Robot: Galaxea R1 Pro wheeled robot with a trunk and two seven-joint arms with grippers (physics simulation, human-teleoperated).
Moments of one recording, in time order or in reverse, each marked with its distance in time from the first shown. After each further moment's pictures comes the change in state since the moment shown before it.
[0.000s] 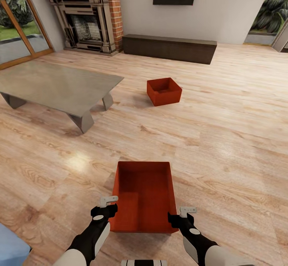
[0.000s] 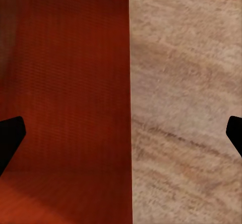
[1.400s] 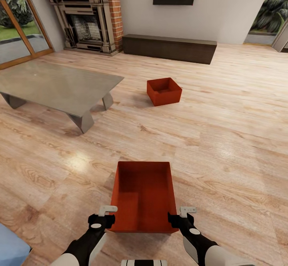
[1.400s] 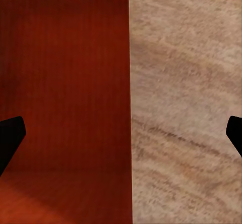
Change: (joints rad) left arm 0.001 0.063 -0.185 0.106 0.057 0.000 -0.009; right arm 0.000 0.000 0.000 0.000 -0.001 0.001 0.000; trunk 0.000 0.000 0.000
